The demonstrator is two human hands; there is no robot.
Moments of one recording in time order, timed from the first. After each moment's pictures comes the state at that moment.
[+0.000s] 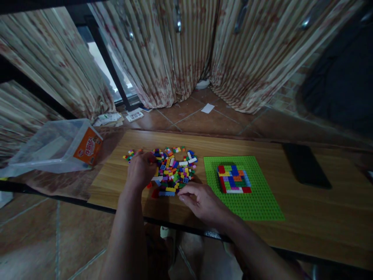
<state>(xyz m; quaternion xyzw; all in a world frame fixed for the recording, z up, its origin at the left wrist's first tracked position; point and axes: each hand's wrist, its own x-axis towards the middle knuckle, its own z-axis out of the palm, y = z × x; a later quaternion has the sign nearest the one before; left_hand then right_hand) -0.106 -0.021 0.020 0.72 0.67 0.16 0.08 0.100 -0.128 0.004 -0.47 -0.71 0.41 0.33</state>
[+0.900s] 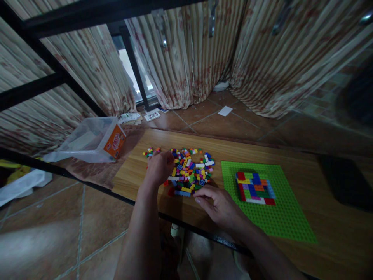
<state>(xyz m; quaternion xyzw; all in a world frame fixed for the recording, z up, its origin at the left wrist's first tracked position) -0.107 -0.026 0.026 0.73 0.66 0.14 0.10 0.103 -0.128 -0.004 -0.47 -0.71 0.42 0.30</state>
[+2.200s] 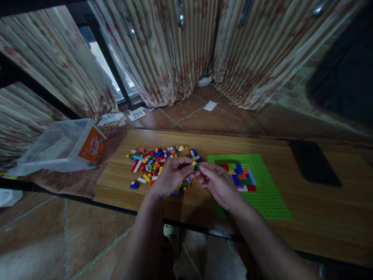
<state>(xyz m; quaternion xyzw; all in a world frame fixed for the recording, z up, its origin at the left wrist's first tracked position) -0.035 -0.057 0.028 0.50 0.43 0.32 0.68 0.111 -0.102 0.011 -0.44 -0.28 0.65 0.55</state>
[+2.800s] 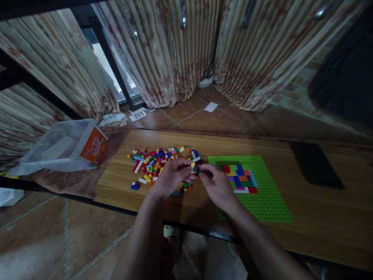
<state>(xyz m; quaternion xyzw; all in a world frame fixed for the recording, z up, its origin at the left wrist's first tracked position) -0.036 -0.057 0.030 0.47 0.48 0.31 0.67 0.115 -0.100 -0.014 -0.62 -0.51 0.39 0.45</state>
